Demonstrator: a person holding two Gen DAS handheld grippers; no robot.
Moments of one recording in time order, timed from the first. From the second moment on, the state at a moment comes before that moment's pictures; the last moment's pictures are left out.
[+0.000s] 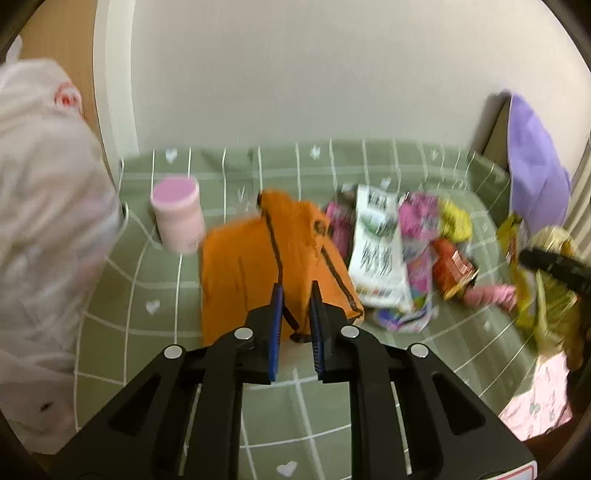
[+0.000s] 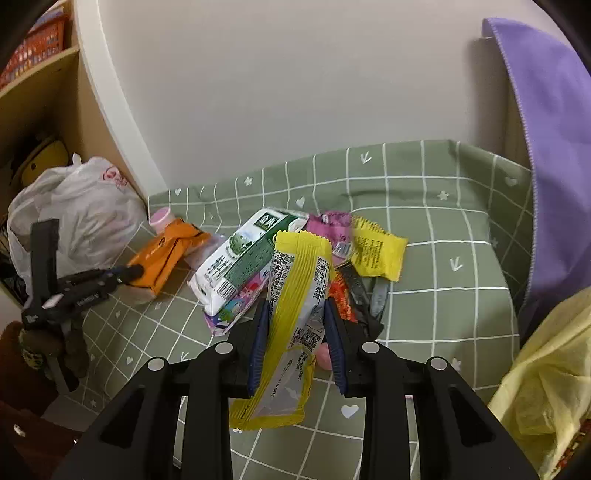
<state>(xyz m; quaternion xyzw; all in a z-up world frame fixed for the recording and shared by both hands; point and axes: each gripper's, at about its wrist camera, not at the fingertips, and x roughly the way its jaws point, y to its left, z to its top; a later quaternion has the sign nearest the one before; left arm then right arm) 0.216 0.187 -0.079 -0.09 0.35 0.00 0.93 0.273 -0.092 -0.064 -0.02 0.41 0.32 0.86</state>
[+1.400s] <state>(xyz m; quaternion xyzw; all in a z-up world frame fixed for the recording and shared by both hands) 0.269 -0.181 0.091 -0.05 0.26 -0.58 0.77 0.119 -0.374 0.073 0.05 0.24 -0.10 0.96</state>
